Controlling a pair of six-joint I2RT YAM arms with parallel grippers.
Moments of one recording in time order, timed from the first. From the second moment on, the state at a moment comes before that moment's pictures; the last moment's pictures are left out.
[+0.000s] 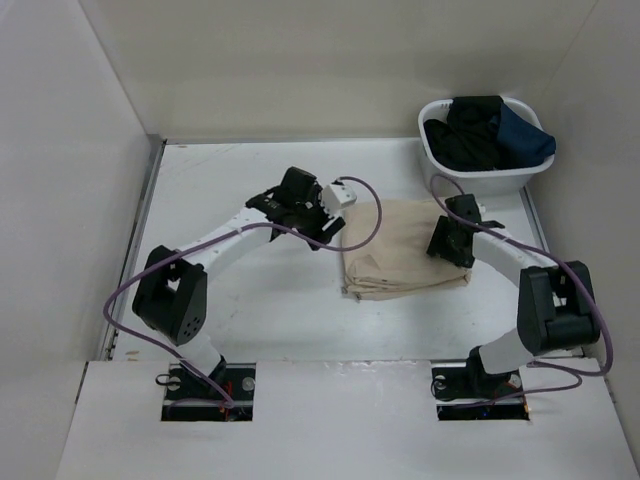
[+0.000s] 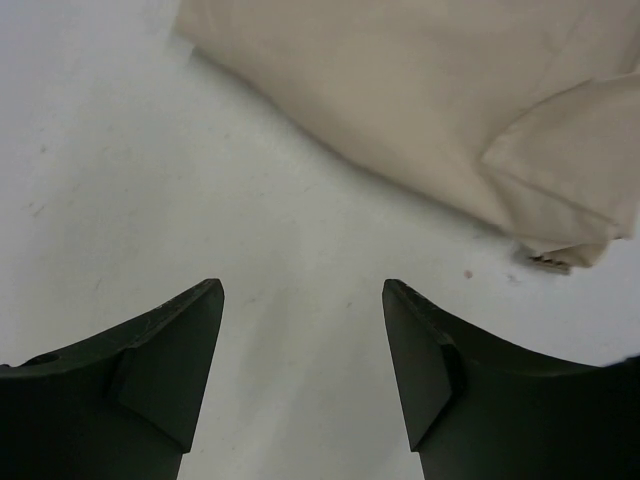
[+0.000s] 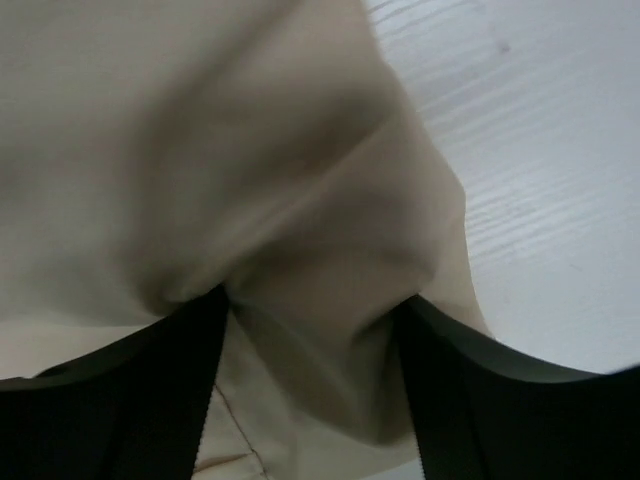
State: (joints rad) left arm -0.56 1.65 1.24 -0.42 0.26 0.41; right arm 0.12 1.49 0.85 -0.44 0.19 0.51
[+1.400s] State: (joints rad) left arm -0.23 1.57 1.04 -0.29 0.14 0.49; right arm 0.19 0.92 0.77 -0.56 -0.09 0.72
